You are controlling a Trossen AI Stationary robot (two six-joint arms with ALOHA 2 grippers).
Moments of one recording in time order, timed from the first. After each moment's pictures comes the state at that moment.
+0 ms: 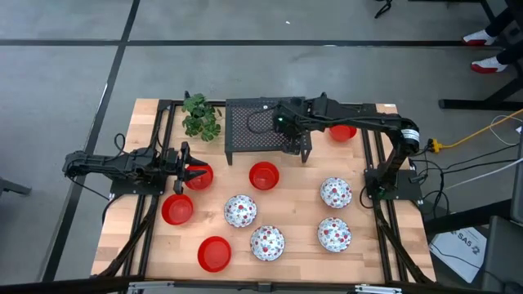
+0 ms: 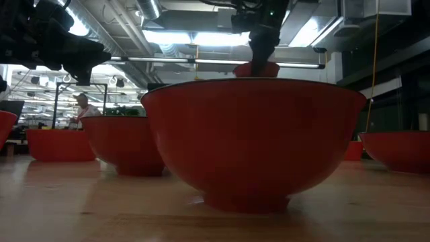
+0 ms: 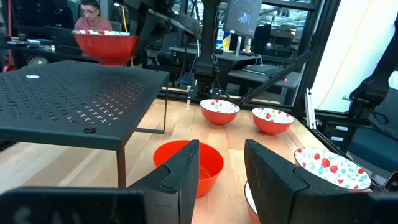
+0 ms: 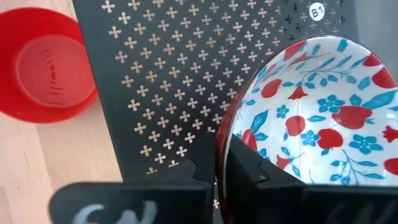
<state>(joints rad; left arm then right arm) -0.05 0.02 0.01 0.03 -0.09 -0.14 -0.23 1.71 1.72 -1.13 0.28 -0.16</state>
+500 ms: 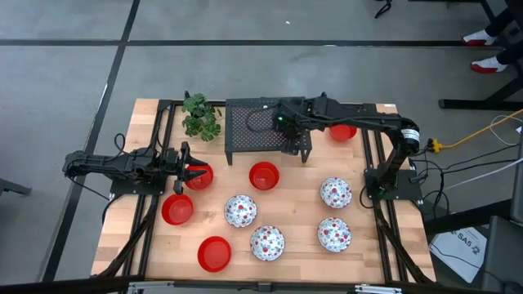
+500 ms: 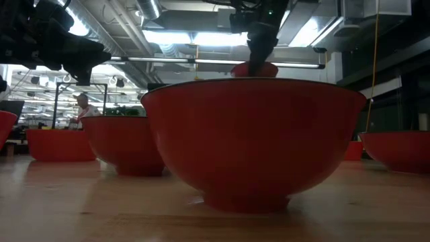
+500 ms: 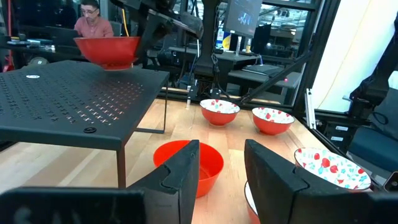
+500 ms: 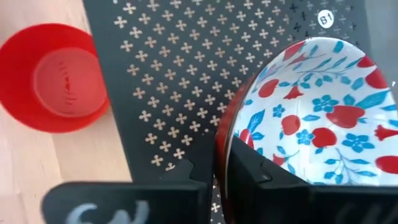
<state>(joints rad) -0.05 0.02 0.01 0.03 -0.08 -0.14 -0.24 1.71 1.71 -1.11 0.24 -0.14</state>
